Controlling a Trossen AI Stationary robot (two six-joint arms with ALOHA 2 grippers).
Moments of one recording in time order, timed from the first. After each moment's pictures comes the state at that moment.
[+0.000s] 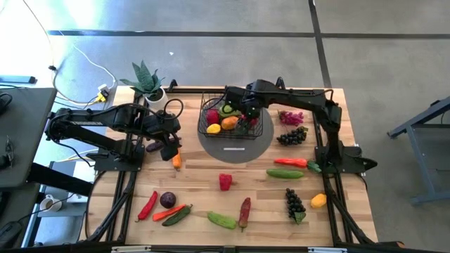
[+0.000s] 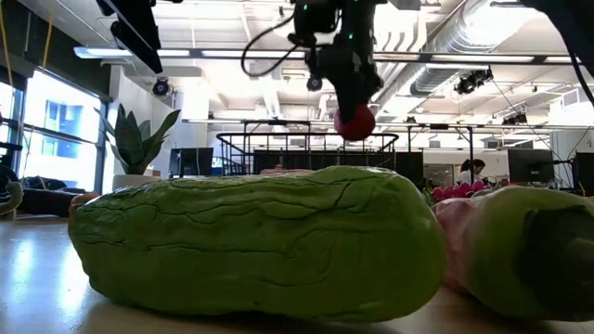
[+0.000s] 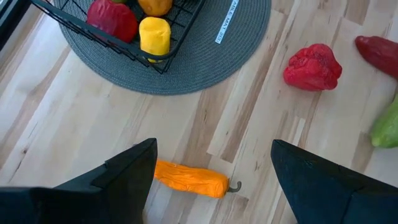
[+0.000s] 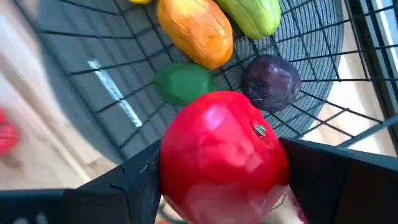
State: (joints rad) left arm 0.10 1.08 1.13 -1.11 -0.15 -0.39; right arm -0.27 1.99 1.95 -1.40 0.11 0.21
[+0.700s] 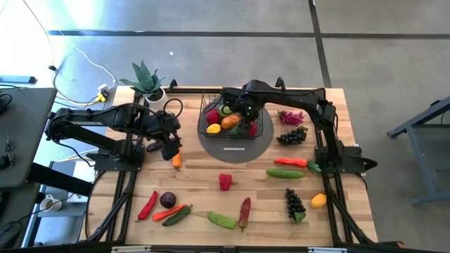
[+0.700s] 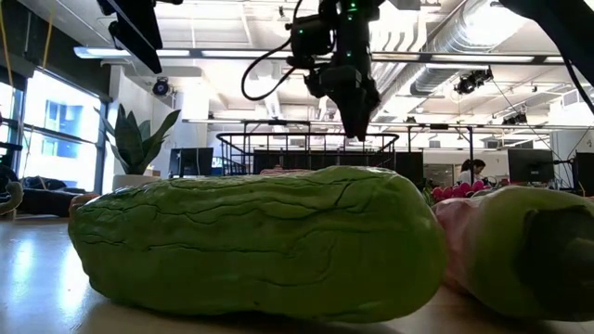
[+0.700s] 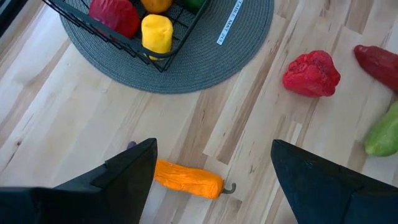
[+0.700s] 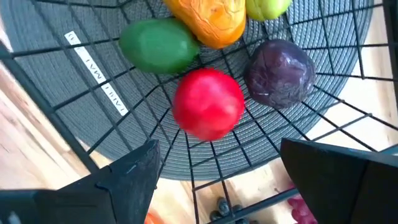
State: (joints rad) left arm 0.10 1.08 1.13 -1.11 -0.15 -0.44; right arm -0.31 2.06 1.95 -1.43 0.08 0.15
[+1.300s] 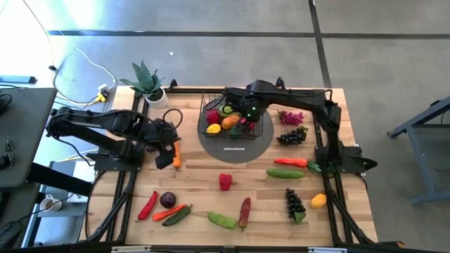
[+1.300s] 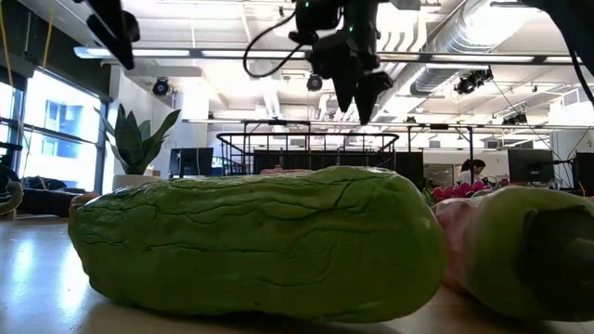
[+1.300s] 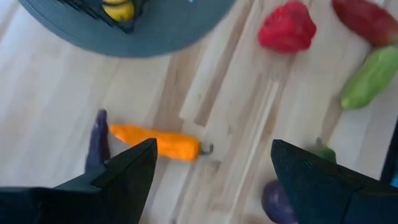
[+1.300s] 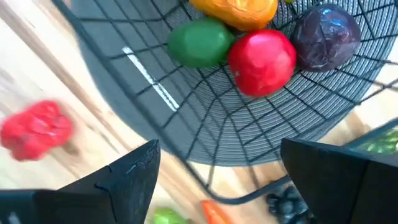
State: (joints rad) left arm -0.02 1.08 1.13 -1.19 -0.08 -0.51; right arm -0.27 1.98 1.95 -1.43 -0.03 0.38
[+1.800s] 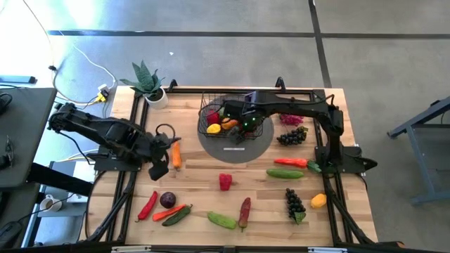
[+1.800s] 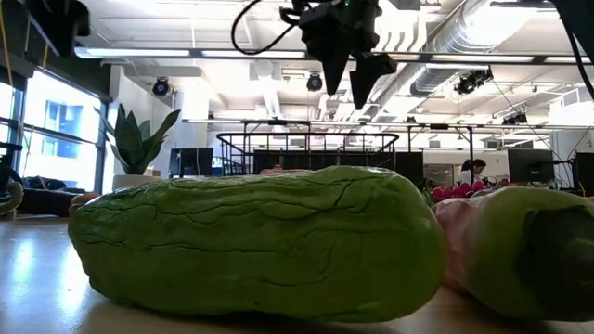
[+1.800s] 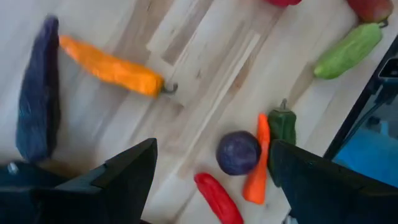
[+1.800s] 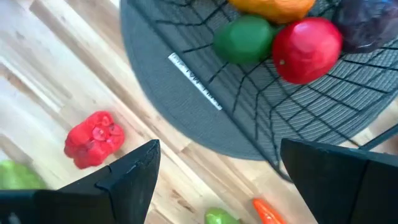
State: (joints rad) left arm -0.22 1.08 1.13 -1.28 -0.01 -0.94; right arm -0.15 1.96 1.95 -1.38 -0.03 0.60
